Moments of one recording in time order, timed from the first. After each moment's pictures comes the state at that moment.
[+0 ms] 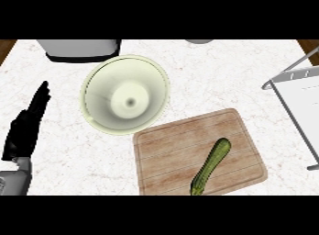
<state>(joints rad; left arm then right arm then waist) -0.12 0.31 0.04 -1.46 -0.13 0.11 0.06 -0.78 -0.48 -0.57 -1.21 1.57 -0.27 1.17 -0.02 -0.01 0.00</state>
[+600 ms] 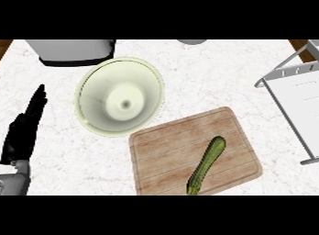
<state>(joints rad) -0.10 0.31 0.06 -1.46 -0.13 0.12 0.06 -0.56 -0.11 -0.61 -1.93 1.66 -0.13 1.17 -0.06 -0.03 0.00</state>
